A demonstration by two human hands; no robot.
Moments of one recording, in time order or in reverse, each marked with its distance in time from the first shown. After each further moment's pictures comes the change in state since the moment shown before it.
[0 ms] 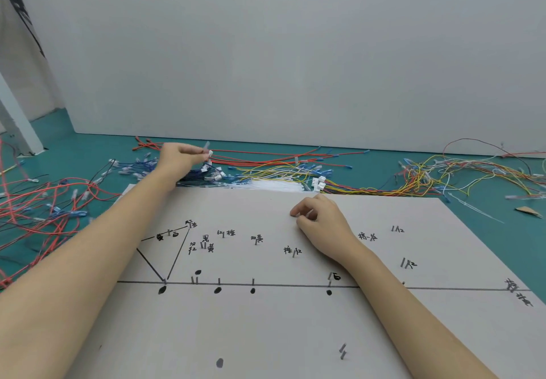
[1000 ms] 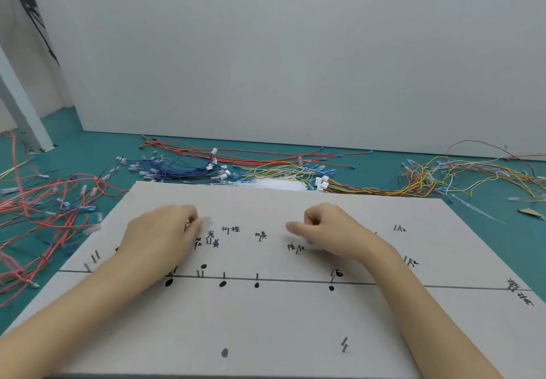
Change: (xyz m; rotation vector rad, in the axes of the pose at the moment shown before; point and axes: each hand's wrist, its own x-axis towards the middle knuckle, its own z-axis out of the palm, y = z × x) left_hand -0.171 0.013 -0.035 0.998 -0.156 0.166; right_hand -0.015 -0.013 -0.022 -0.036 -0.268 0.084
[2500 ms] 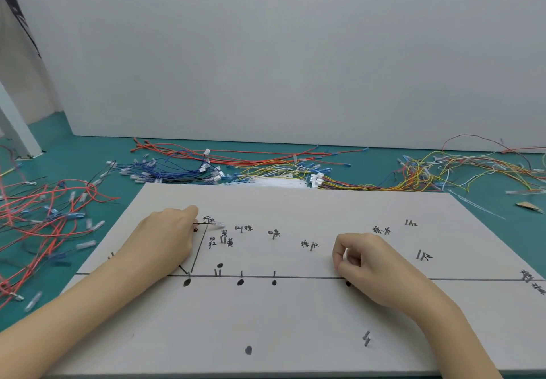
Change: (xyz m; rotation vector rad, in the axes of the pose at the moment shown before) left_hand 0.029 -0.012 0.029 0.271 0.028 0.187; right_hand -0.077 0.024 -0.013 -0.065 0.048 -0.049
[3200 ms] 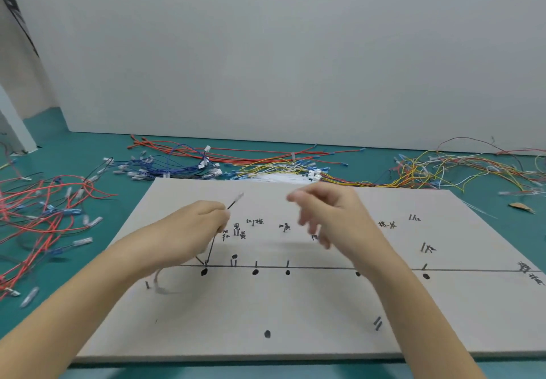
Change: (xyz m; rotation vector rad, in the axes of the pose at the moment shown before) left_hand -0.019 0.053 -0.080 -0.881 -0.360 -0.122; right_hand 0.033 -0.071 -0.005 0.670 0.223 -0.004
